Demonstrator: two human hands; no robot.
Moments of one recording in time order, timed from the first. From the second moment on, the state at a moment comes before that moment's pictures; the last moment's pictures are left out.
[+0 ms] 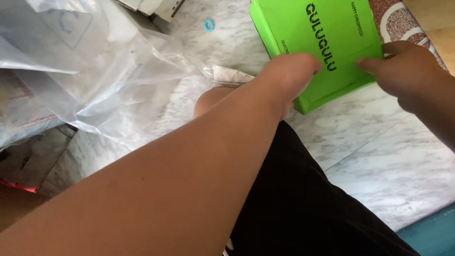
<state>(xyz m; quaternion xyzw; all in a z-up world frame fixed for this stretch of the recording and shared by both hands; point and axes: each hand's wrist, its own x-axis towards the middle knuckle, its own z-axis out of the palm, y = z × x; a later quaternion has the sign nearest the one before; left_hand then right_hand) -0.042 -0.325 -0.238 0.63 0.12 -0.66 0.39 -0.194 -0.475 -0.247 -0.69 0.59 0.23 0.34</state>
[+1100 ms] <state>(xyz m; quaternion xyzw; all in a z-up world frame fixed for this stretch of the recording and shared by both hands) -0.010 -0.249 -0.102 0.59 0.12 -0.52 0.61 -0.166 -0.437 -0.121 -0.52 0.51 0.10 0.68</state>
